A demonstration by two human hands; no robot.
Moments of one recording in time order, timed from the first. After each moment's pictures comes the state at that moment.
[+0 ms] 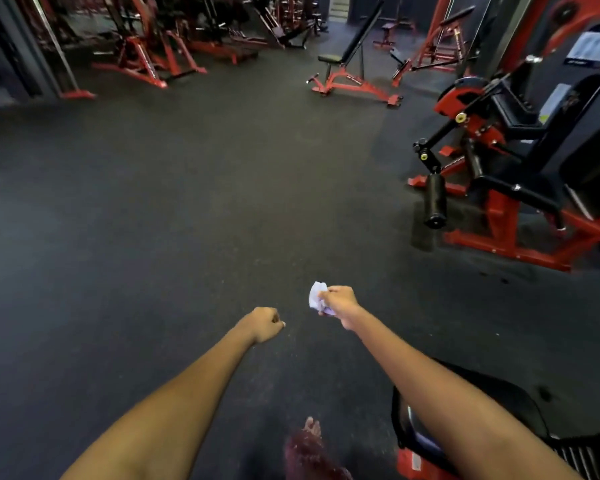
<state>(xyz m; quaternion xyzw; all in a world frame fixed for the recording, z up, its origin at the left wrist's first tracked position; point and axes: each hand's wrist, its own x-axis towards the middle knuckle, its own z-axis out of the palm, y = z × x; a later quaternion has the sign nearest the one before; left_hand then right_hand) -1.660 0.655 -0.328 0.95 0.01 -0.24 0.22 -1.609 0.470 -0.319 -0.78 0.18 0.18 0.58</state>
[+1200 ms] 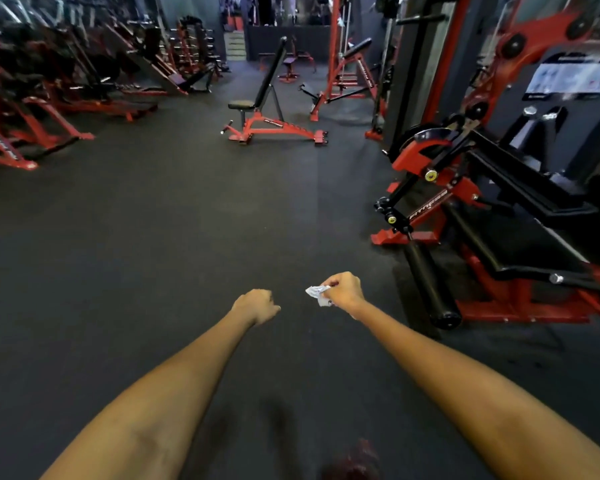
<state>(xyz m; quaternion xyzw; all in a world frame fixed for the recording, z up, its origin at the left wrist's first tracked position) -0.795 0.638 -0.241 0.97 -0.11 -0.20 0.11 -0.805 0.433 -0.268 -0.88 0.16 -0.02 0.44</state>
